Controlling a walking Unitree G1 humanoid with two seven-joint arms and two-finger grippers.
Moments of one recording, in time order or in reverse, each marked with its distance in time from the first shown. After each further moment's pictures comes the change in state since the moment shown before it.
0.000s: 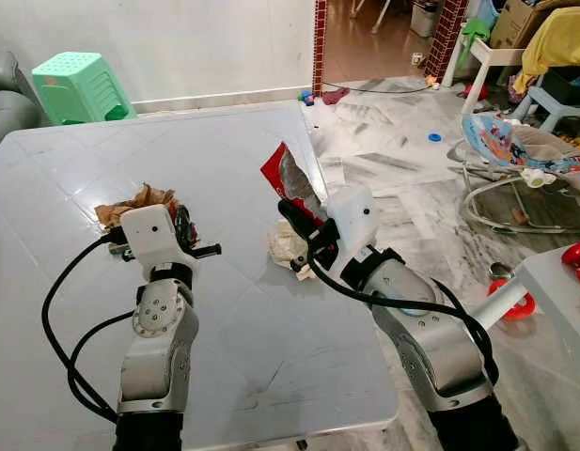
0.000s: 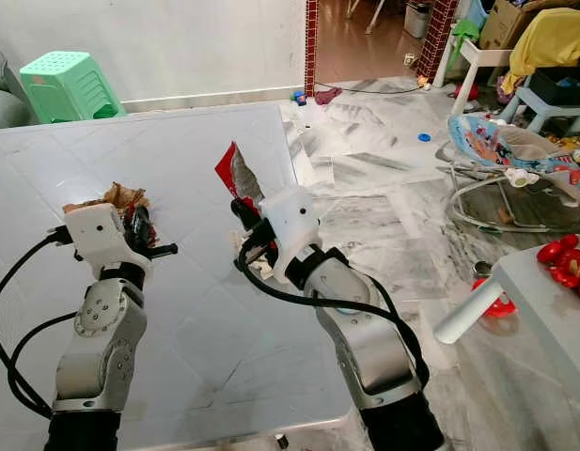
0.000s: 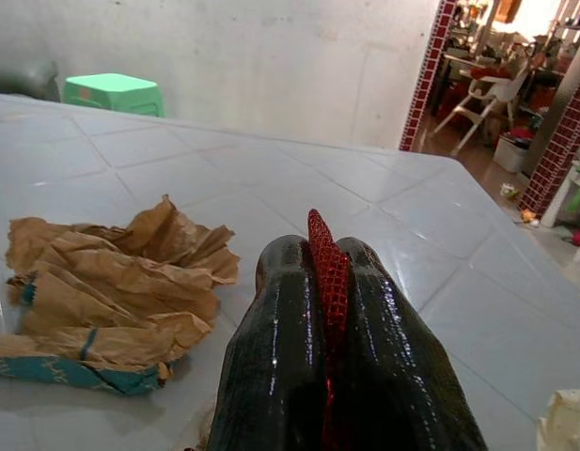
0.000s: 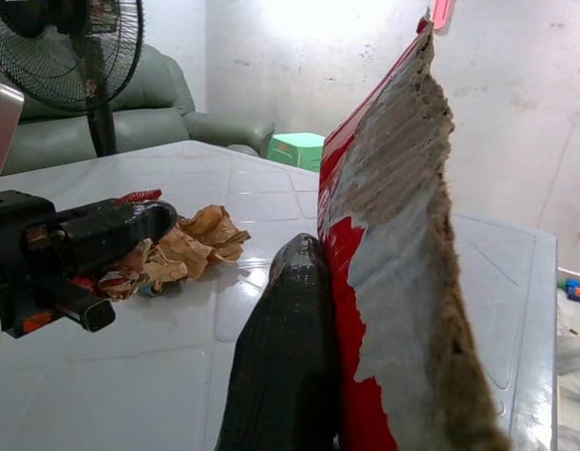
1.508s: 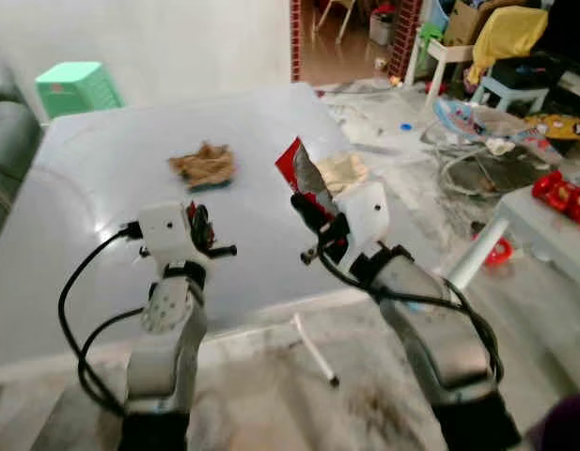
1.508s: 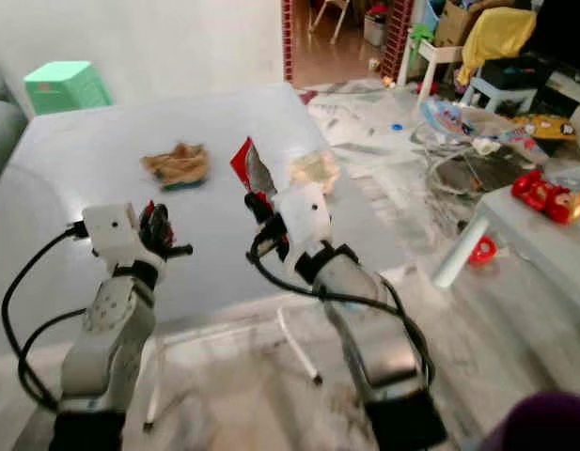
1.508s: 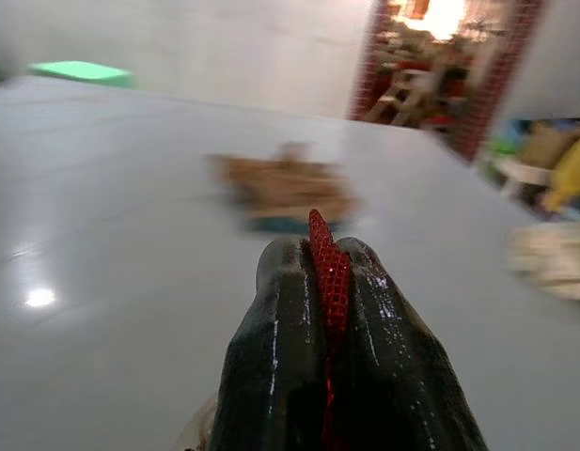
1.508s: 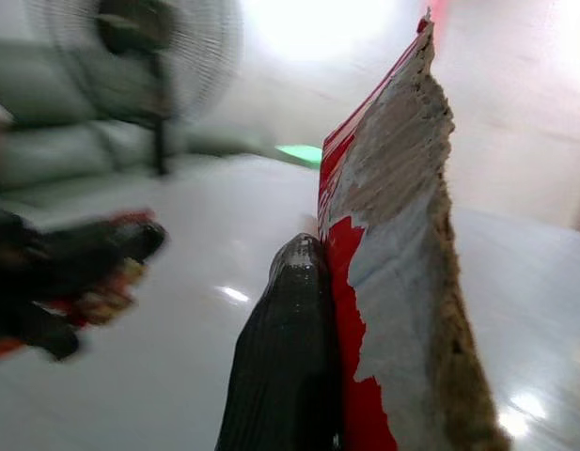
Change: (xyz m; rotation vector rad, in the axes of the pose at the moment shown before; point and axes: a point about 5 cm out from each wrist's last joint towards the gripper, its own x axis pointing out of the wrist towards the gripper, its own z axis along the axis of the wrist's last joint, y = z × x) left arm -0.003 0.000 -0.002 -0.003 0.051 -0.024; right arm 0.003 -0.001 -0.002 0.007 -0.015 -0.014
